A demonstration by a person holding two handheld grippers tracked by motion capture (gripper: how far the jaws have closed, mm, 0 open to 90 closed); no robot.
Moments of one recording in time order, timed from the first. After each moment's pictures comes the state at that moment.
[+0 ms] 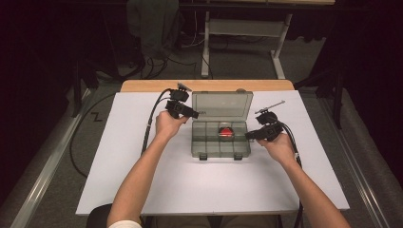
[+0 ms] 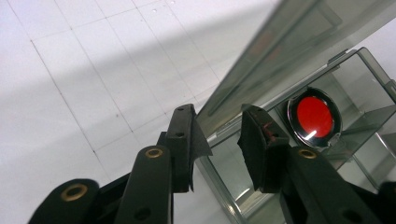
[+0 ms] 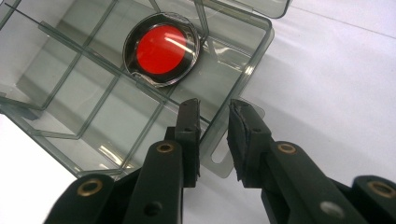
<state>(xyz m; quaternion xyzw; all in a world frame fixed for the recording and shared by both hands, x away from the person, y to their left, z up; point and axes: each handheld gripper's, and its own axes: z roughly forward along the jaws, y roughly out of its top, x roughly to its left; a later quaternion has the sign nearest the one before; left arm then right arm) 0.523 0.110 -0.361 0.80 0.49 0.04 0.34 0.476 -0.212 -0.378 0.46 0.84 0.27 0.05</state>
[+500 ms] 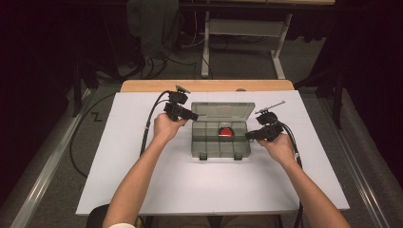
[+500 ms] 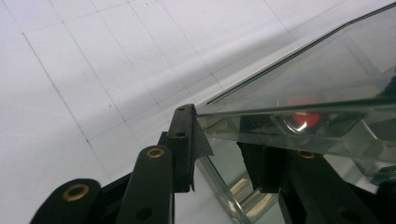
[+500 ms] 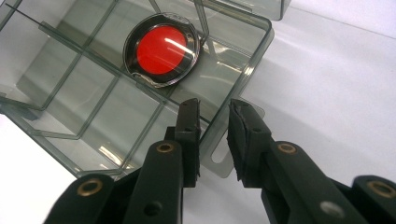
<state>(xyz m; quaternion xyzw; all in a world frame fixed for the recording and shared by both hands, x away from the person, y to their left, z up) 0.513 0.113 -0.361 0.80 0.49 0.04 0.34 0.476 -0.212 -0.379 0.46 0.84 0.28 0.05</state>
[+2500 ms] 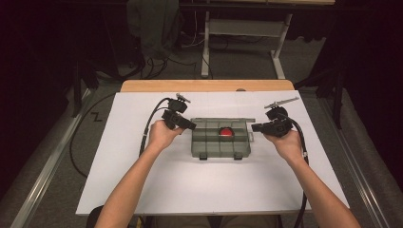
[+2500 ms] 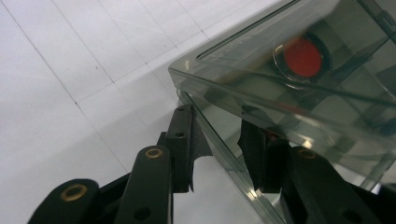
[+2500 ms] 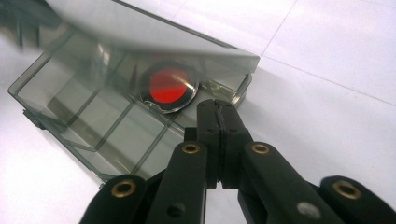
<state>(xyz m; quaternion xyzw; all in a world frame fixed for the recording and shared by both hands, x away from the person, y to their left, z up) 0.490 0.117 -0.370 0.83 0.46 0.04 0.31 0.467 -0.229 -0.352 0.44 0.83 0.34 0.09</state>
